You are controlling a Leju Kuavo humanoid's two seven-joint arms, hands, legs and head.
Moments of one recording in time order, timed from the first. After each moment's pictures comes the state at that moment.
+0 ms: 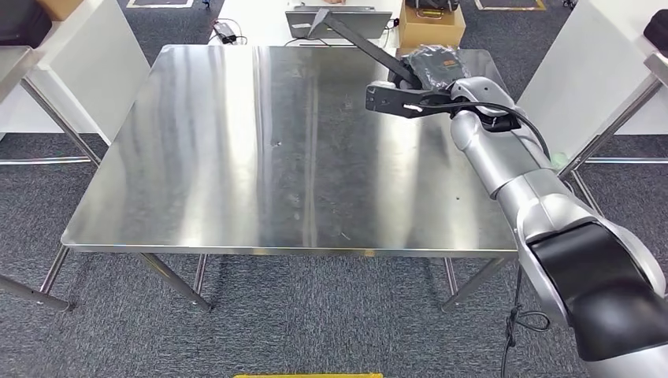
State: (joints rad) left arm -0.16 -0.07 0.57 -0.21 -0.31 0.23 -0.24; right arm -1.14 -0.24 0.56 -0.75 0.83 -0.01 -0.15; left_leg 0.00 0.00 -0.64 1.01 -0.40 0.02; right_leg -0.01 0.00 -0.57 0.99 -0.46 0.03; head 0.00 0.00
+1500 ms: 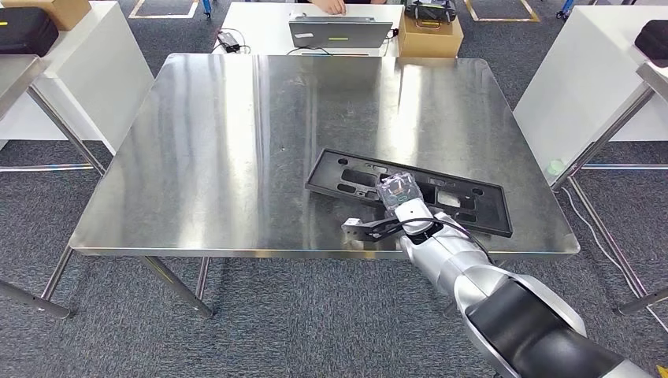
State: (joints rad) left arm -0.16 -0.08 0.52 -0.21 -0.42 0.23 -0.27; right arm -0.87 -0.02 0.76 -0.34 1.24 -0.20 0.14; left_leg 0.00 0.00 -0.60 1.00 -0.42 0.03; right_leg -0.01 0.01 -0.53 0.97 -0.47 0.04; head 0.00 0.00
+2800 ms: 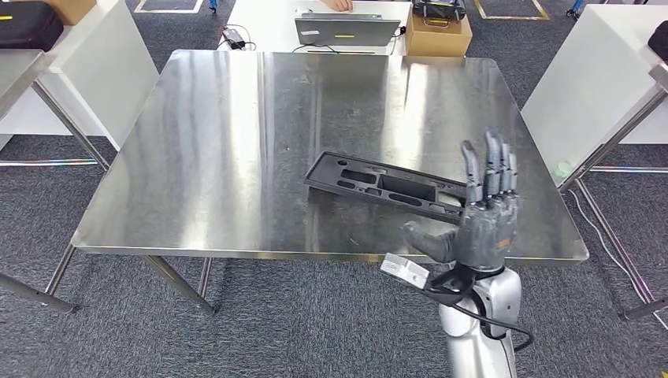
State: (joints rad) left arm -0.12 -0.08 0.69 -0.21 -0.43 0.20 -0.45; right arm -0.07 0.20 -0.05 -1.85 1.04 -0.70 -0.58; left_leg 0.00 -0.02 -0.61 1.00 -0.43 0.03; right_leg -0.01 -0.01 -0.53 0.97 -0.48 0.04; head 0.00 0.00
